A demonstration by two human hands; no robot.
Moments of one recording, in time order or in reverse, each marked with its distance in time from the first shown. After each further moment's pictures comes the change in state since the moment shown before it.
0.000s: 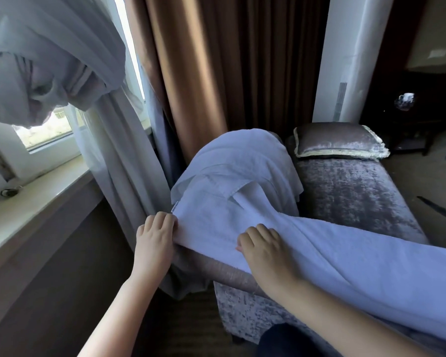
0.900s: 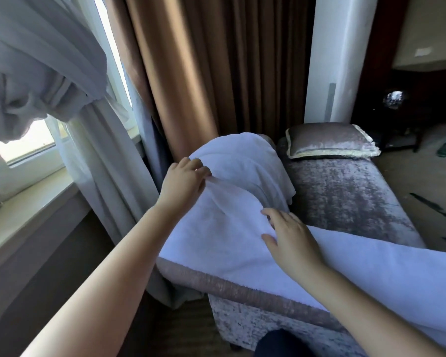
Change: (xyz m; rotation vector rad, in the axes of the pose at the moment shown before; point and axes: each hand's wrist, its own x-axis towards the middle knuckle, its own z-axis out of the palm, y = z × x) left_hand 0.144 0.062 -0.004 0.036 0.036 0.420; right_hand 0.011 0.058 -0.046 0.343 -0.268 0.451
